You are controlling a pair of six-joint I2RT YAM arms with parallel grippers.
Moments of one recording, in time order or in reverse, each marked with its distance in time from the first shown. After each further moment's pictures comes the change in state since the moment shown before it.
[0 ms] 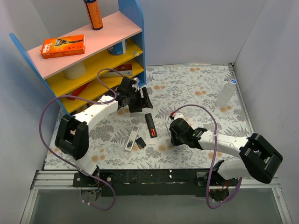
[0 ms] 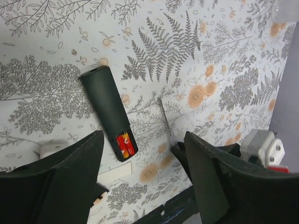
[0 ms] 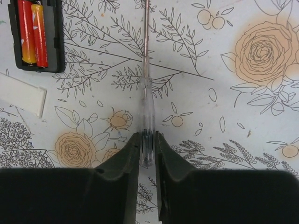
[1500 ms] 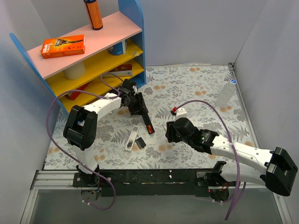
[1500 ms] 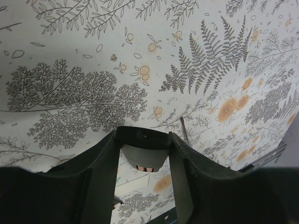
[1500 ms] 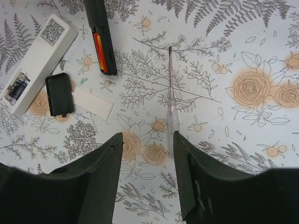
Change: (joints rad) left arm 0.059 0.083 -0.032 -0.001 0.016 0.001; right arm 0.113 -0.229 0.075 -0.078 0.111 0.008
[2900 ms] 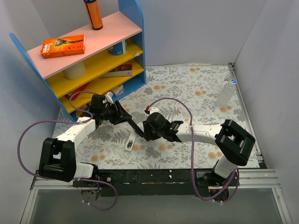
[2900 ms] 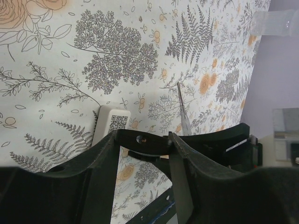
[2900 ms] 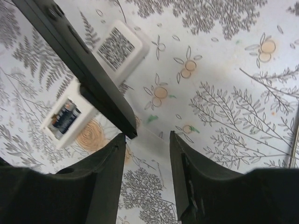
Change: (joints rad) left arm 0.263 -0.458 -0.533 0.290 0.265 0.003; right arm 0.045 0.549 0.294 0.189 -0.174 0.073
